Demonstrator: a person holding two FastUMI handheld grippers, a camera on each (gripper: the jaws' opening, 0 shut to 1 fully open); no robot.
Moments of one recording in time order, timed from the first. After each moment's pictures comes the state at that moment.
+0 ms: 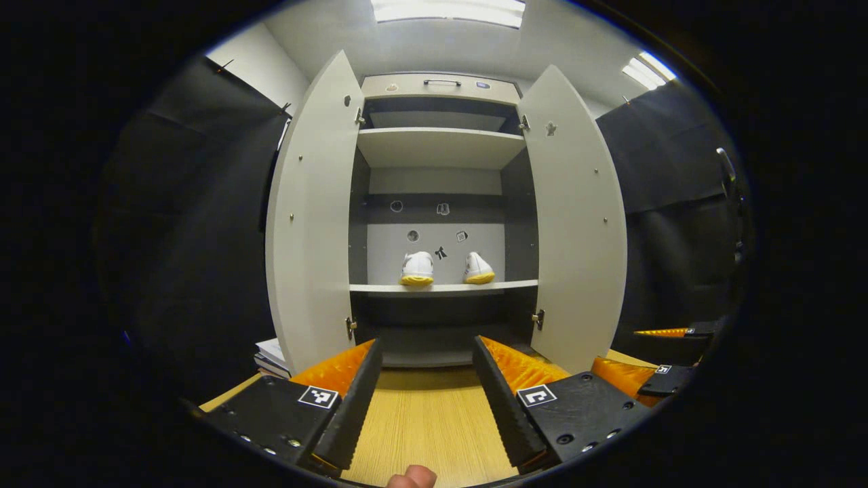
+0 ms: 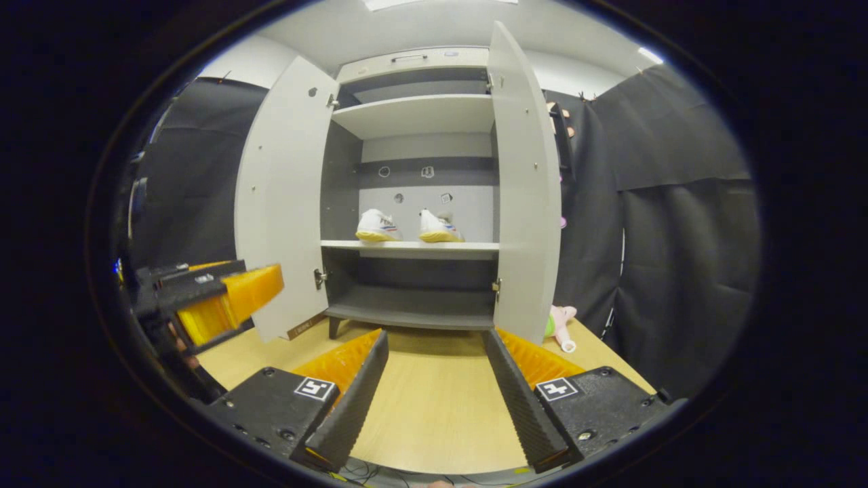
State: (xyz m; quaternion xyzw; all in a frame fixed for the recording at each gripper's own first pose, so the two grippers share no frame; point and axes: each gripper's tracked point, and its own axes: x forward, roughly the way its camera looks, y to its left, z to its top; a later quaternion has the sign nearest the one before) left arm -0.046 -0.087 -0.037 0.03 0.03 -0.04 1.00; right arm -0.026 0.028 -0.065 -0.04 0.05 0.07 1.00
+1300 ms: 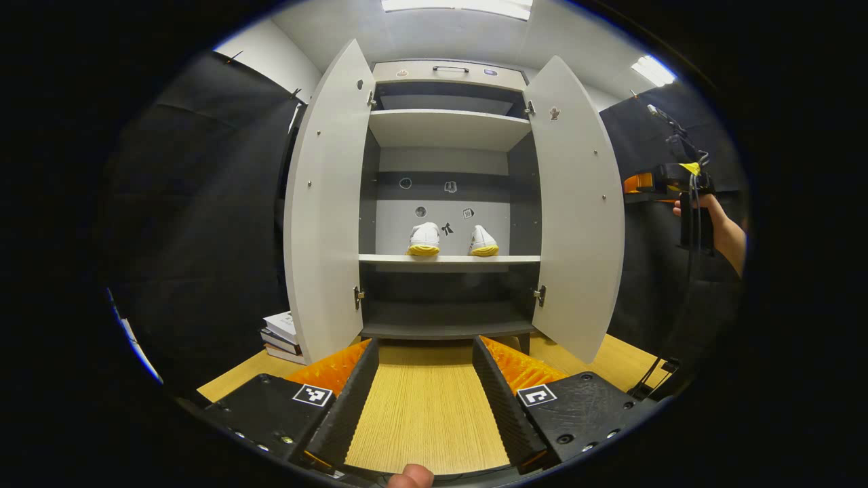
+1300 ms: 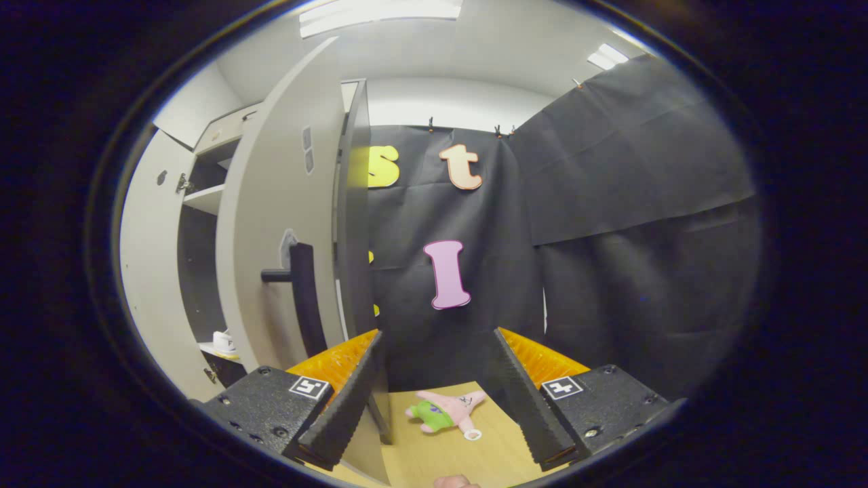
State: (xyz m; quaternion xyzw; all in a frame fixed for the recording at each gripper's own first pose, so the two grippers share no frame) left arm -0.066 -0.073 -0.065 0.01 0.07 -0.02 1.00; right arm 0.117 -0.199 0.182 0.01 -0.07 -0.09 0.99
